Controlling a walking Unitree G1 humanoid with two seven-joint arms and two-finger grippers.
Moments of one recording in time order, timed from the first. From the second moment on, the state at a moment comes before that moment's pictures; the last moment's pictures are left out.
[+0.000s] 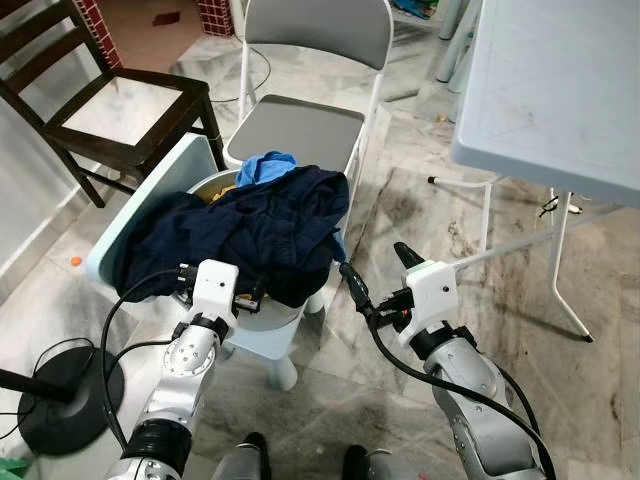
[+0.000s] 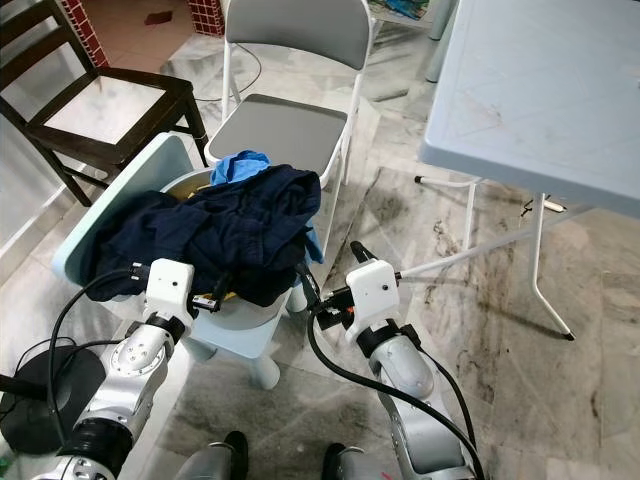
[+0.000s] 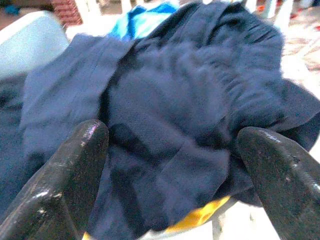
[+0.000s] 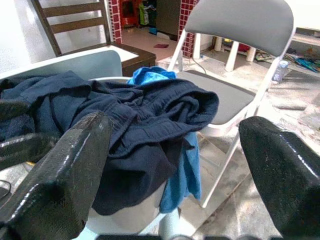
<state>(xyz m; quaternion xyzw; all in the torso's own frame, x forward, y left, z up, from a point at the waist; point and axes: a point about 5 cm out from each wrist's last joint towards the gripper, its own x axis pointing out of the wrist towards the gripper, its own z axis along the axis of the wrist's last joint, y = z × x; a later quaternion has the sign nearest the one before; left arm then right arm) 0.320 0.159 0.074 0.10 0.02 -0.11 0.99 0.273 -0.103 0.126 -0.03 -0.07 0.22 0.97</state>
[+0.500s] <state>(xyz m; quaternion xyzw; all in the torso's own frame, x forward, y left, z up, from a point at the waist) 0.331 0.163 0.058 0.16 0.11 -0.17 0.97 0.271 -0.105 0.128 -0.03 -0.07 0.21 0.98</state>
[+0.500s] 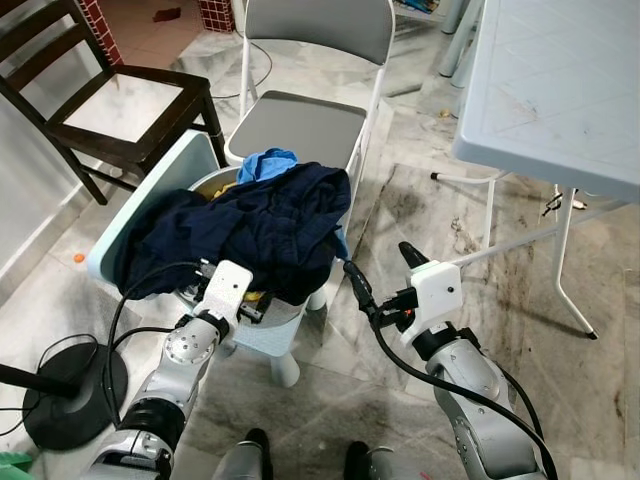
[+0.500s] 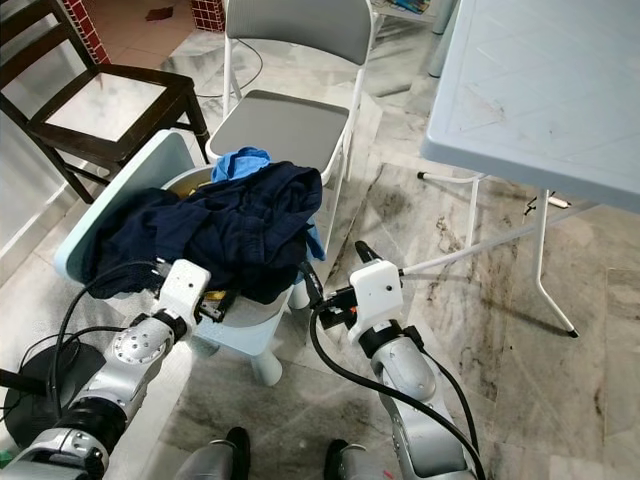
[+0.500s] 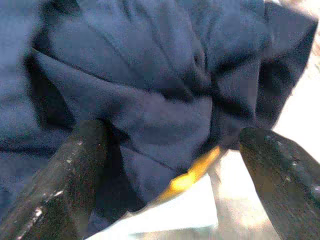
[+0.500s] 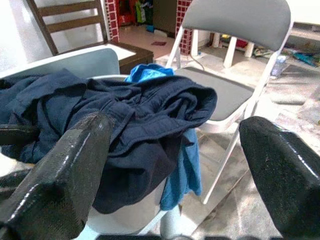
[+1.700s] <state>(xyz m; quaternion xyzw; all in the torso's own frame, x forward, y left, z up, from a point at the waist) 0.288 0.241 0.044 0.14 0.06 0.07 0.99 0.273 -0.103 0.129 -0.04 -0.07 0.22 0.97</state>
